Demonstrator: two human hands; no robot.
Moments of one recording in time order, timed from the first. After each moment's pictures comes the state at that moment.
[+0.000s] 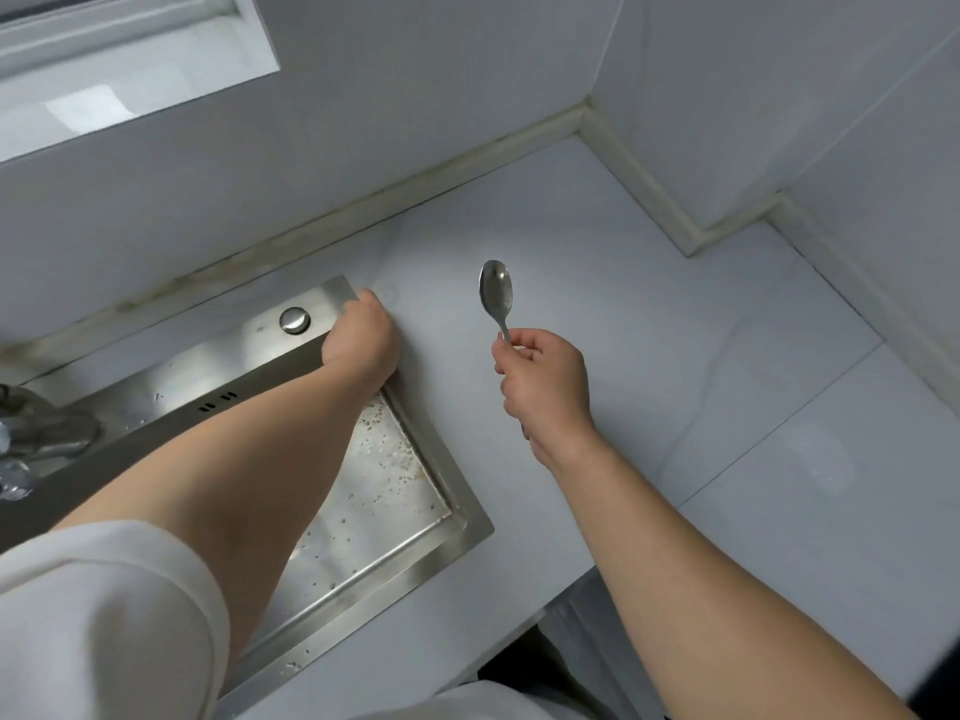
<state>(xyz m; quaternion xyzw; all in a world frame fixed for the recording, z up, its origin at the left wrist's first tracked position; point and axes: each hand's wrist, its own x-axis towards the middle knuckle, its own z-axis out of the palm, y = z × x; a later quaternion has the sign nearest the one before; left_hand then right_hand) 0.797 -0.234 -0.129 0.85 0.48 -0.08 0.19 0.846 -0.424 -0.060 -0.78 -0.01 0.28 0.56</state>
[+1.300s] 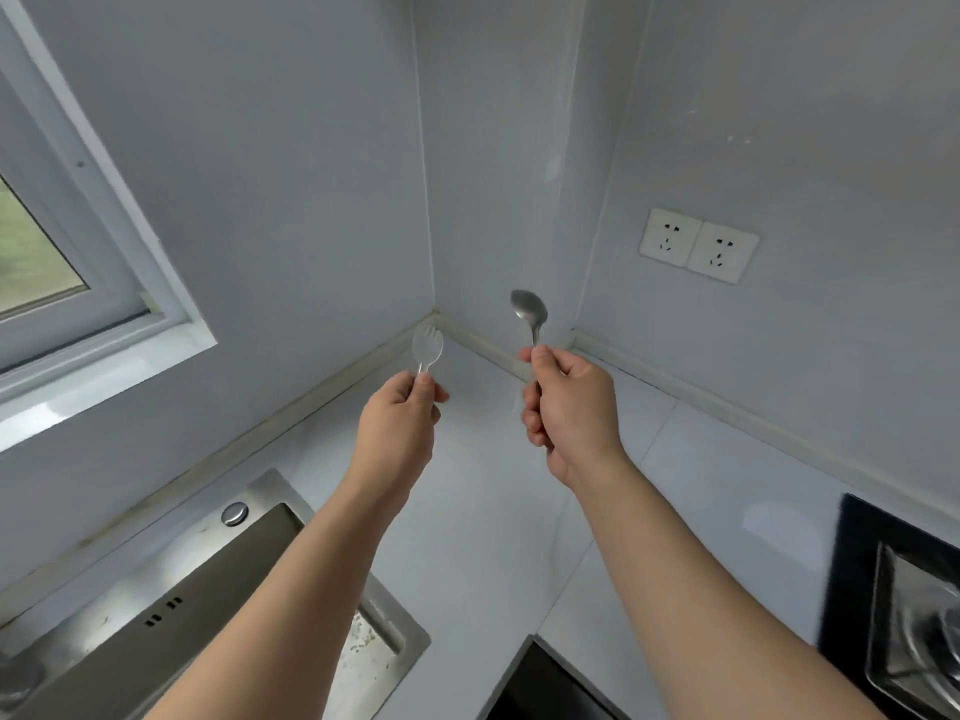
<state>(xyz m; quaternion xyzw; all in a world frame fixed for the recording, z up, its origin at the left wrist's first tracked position) 0.785 -0.427 0.114 0.70 0.26 0.16 0.65 0.854 -0.564 0.129 -0.66 0.01 0.10 0.74</state>
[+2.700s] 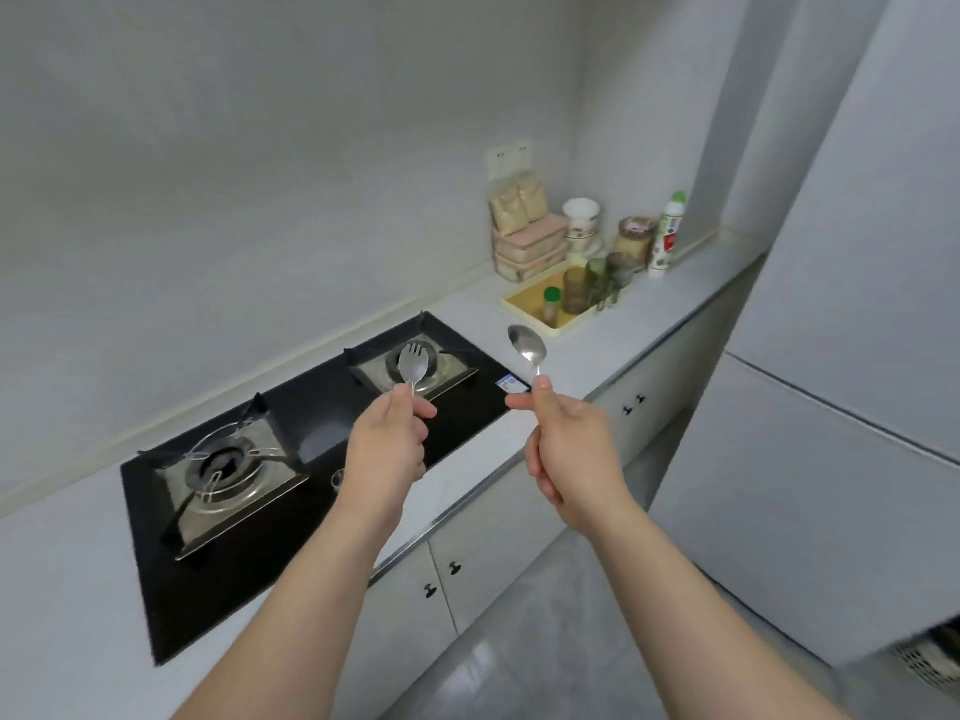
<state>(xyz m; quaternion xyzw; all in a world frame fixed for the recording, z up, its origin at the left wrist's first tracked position) 0.482 -1.096 0.122 0.70 -0.21 -0.29 0.62 0.331 -1.171 0.133 -0.56 0.44 -0.31 0.63</state>
